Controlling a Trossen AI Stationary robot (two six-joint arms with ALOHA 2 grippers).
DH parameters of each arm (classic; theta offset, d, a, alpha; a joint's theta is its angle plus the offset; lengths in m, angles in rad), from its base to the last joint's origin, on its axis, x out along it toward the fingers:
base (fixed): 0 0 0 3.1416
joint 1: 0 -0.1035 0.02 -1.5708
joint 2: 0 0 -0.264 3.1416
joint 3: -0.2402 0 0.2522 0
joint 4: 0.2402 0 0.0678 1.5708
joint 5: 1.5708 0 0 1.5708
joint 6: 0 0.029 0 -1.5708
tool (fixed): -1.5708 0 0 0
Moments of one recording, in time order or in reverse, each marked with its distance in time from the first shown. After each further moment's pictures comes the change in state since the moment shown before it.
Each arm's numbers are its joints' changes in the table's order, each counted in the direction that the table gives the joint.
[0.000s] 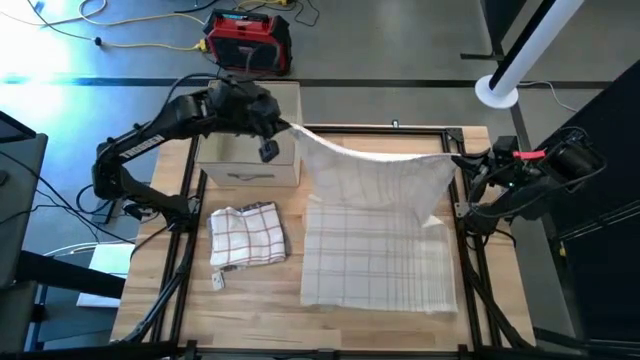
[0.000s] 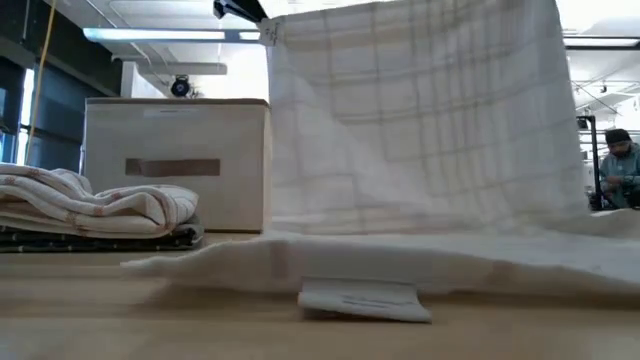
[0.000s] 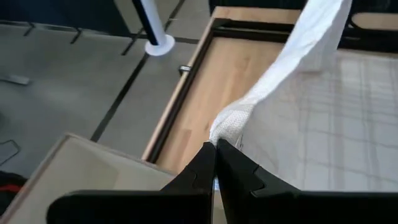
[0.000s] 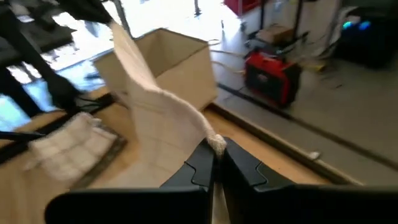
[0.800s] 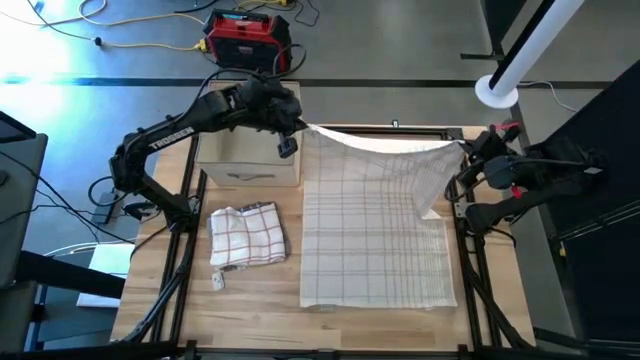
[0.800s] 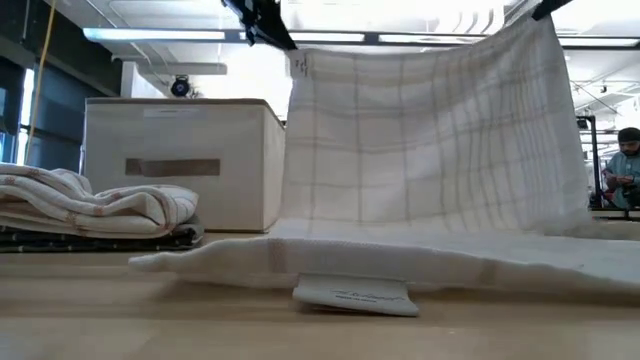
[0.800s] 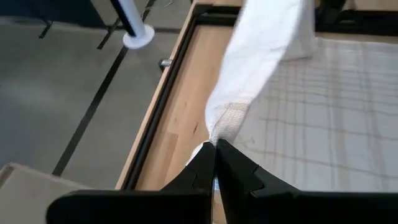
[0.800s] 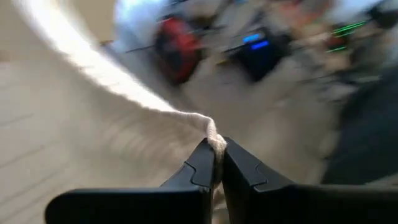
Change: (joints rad) left arm -0.002 -0.152 0.001 -0.096 -0.097 0.060; right arm 0.487 0.009 0.025 -0.001 0.082 -0.710
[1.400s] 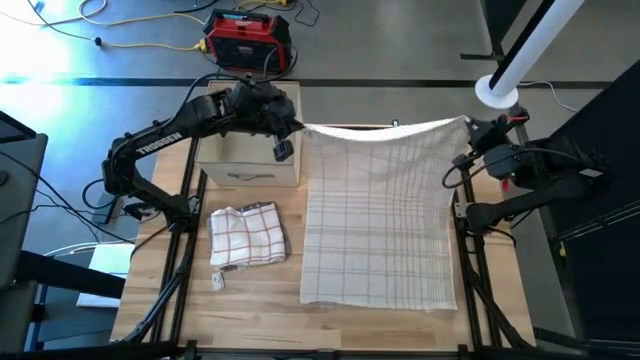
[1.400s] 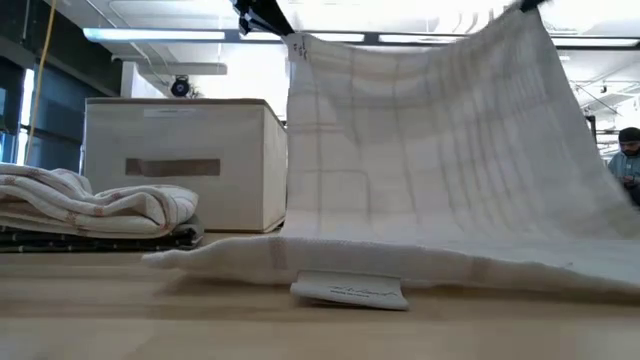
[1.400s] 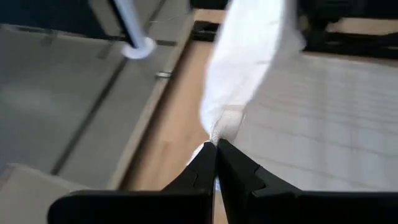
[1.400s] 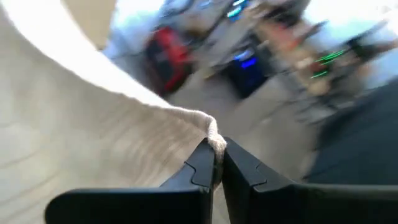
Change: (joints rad) left arm 0.054 0.044 0.025 0.006 -0.001 -0.091; right arm 0.052 -0.010 -0.001 -0.150 0.023 -0.245
